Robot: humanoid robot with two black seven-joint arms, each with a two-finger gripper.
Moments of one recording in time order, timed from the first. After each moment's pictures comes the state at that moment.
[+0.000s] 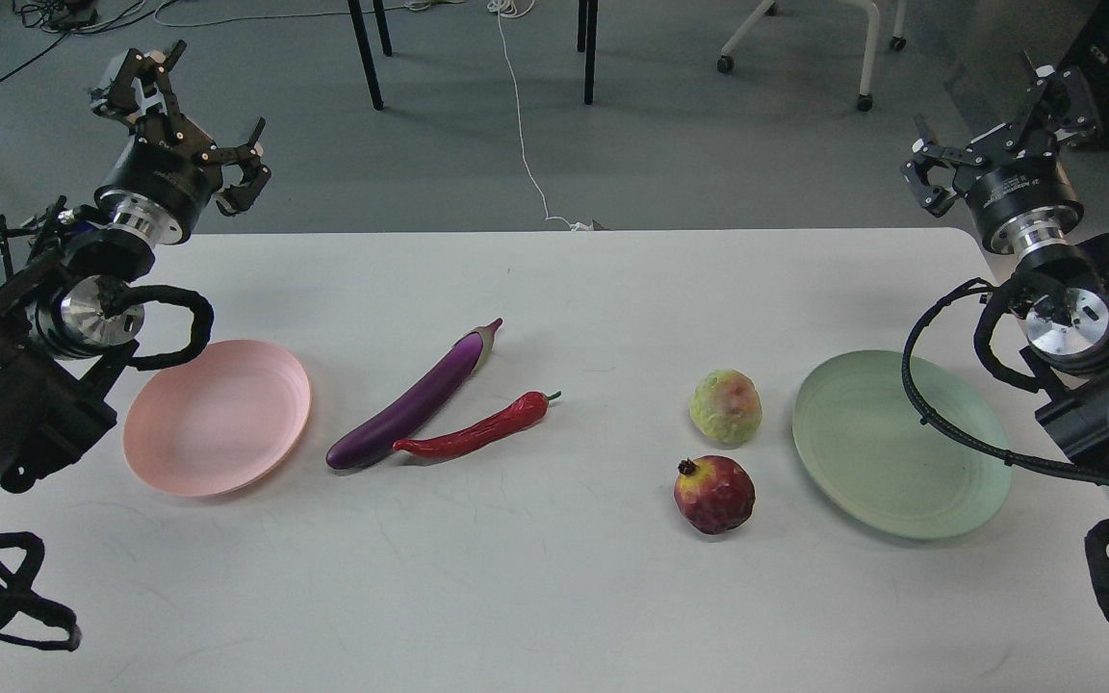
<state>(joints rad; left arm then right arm) -0.85 0.36 -0.78 -0.53 0.00 -0.41 -0.31 0.86 -0.32 0.84 0.40 0.11 0.49 0.30</state>
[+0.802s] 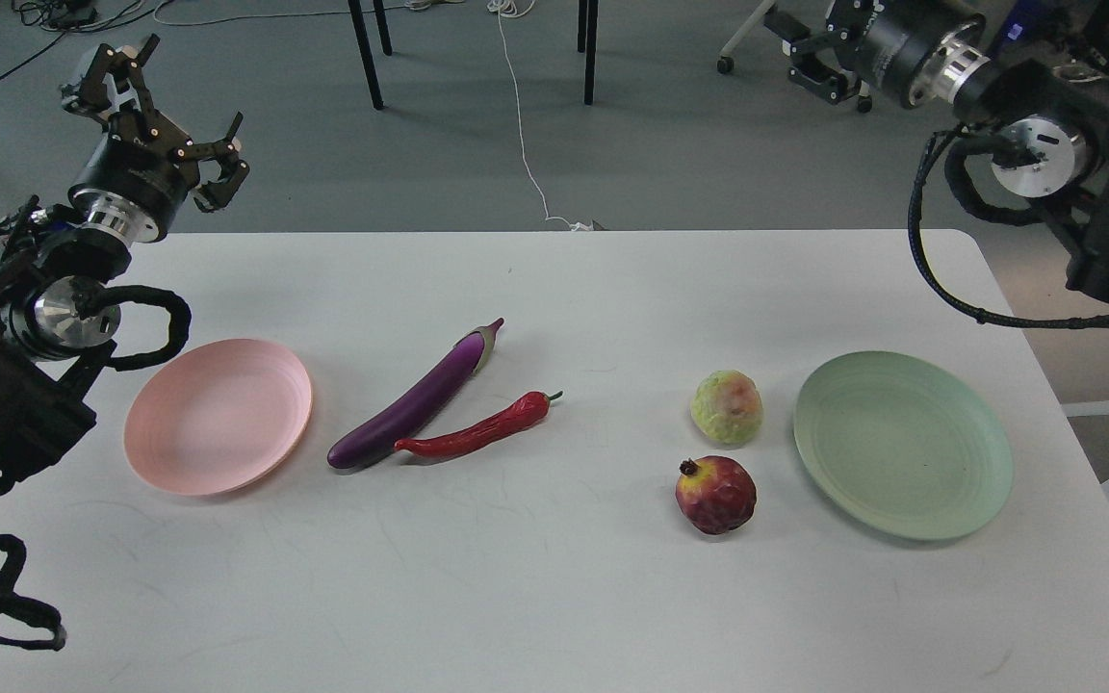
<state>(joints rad) -0.84 0.39 -0.80 -0.53 -0.01 -0.44 -0.31 1.45 -0.31 -0.14 0.51 0.04 0.49 0.30</state>
